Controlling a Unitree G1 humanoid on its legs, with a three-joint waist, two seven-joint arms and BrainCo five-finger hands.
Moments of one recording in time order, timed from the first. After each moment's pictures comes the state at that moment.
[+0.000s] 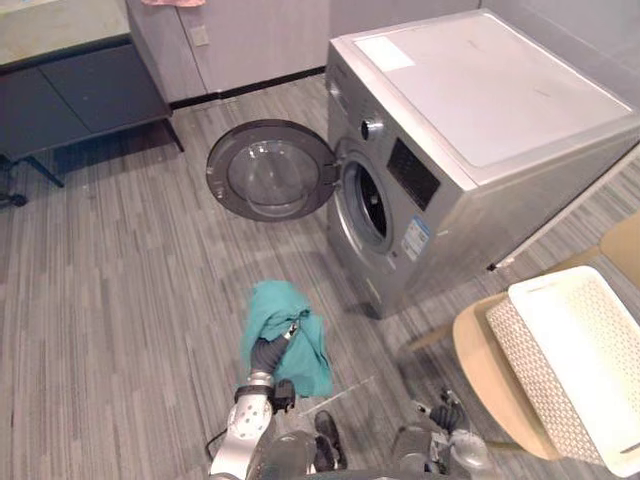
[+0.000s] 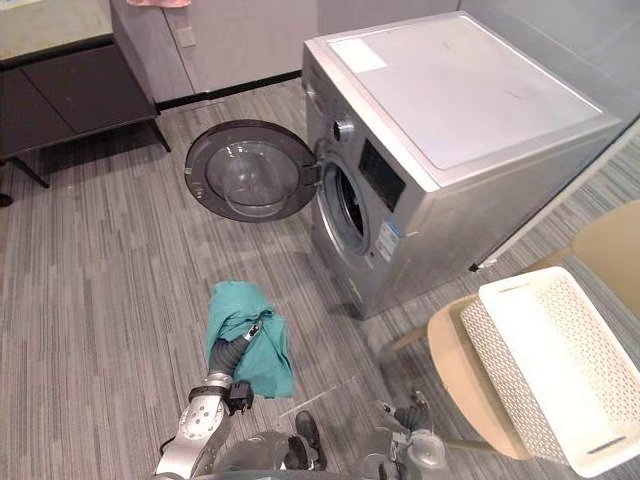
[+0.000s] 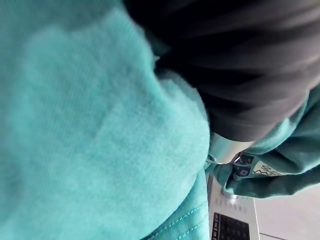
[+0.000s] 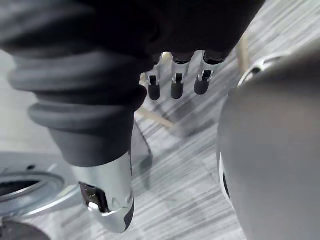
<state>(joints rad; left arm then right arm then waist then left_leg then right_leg) 0.19 0.09 -0.28 0.25 -0.16 -0.24 0.21 0.09 -0.08 -0.01 0.83 0.14 -0.12 -0.19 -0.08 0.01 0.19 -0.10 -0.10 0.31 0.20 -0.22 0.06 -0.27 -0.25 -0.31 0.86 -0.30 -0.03</state>
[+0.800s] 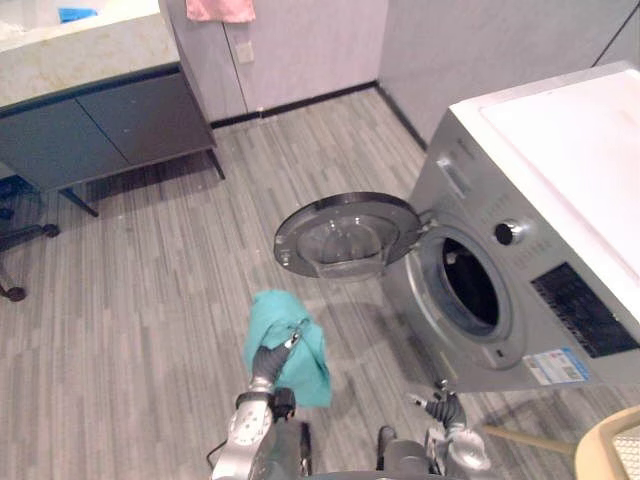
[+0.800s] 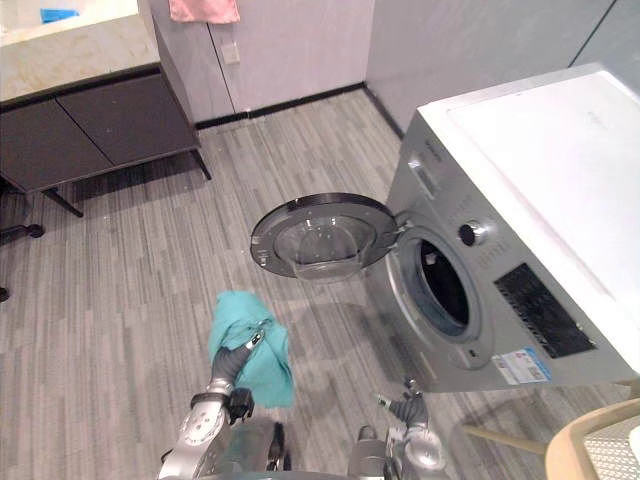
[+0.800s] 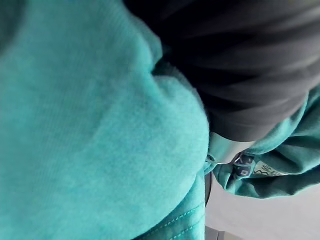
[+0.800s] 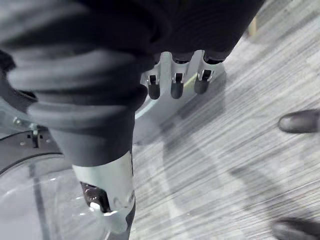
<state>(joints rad) 0.20 0.05 -0.26 0.27 -0.15 -0.23 0.15 0.07 -0.07 -0.01 0.76 0.17 -0.15 -0.17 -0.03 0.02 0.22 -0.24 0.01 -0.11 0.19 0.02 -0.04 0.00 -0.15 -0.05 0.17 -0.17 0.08</state>
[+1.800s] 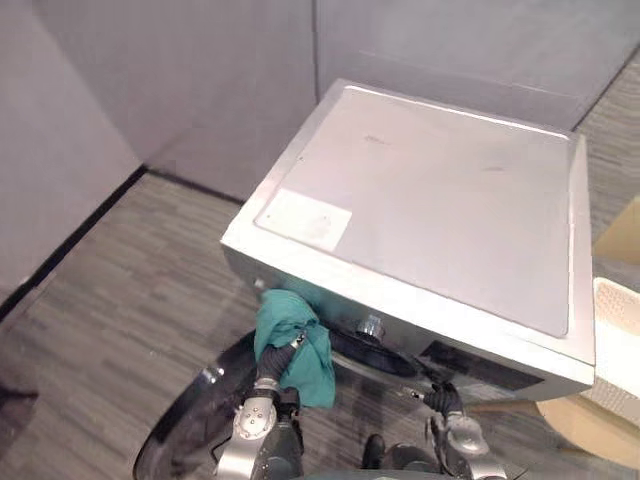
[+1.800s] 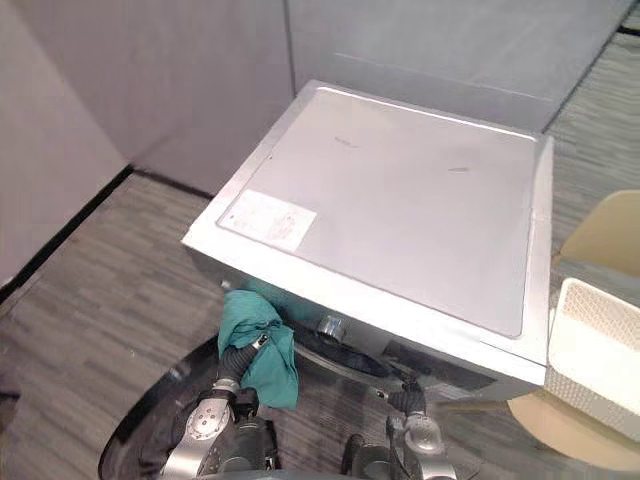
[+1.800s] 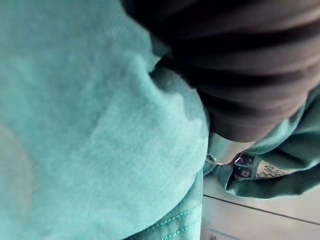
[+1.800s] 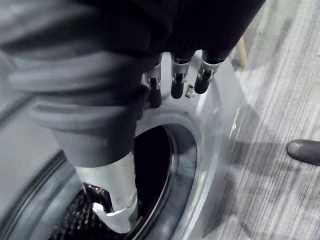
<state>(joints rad) 0.17 0.06 -0.24 0.33 -0.15 -0.20 0.16 0.04 -0.09 0.05 0.83 0.15 -0.14 -0.19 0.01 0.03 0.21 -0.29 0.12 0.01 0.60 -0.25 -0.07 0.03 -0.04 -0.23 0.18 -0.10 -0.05</state>
